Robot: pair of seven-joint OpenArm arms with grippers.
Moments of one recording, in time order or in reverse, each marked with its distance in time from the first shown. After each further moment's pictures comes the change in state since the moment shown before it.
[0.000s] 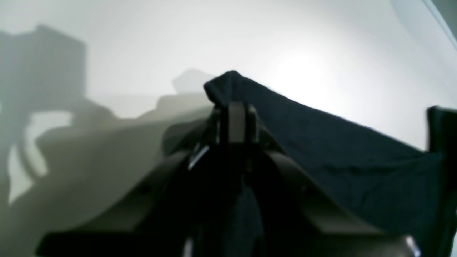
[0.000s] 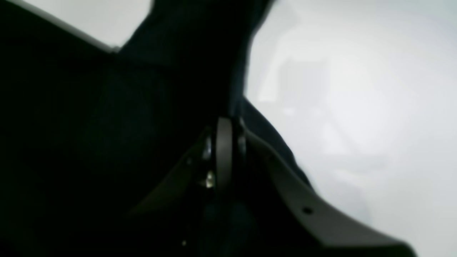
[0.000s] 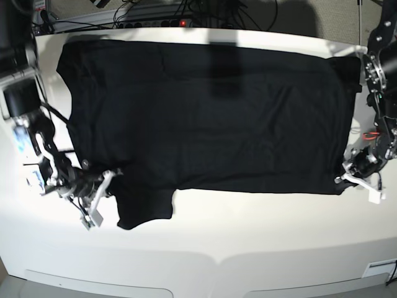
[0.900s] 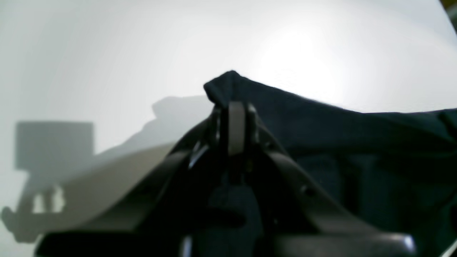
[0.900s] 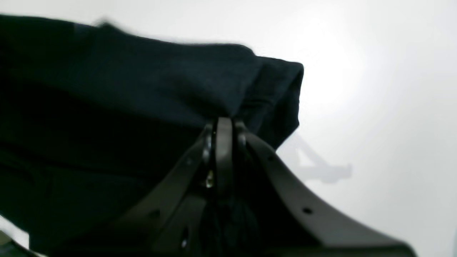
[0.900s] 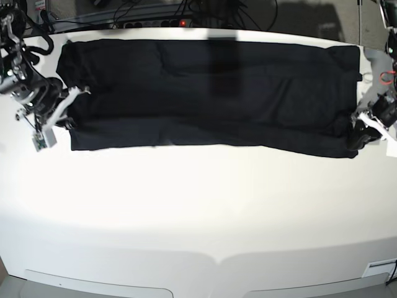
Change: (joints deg) left arm 38.8 -4.2 0.1 50.5 -17.8 -0.1 4.9; right arm -48.9 5.1 34.2 40.7 -0.4 -9.1 1.0
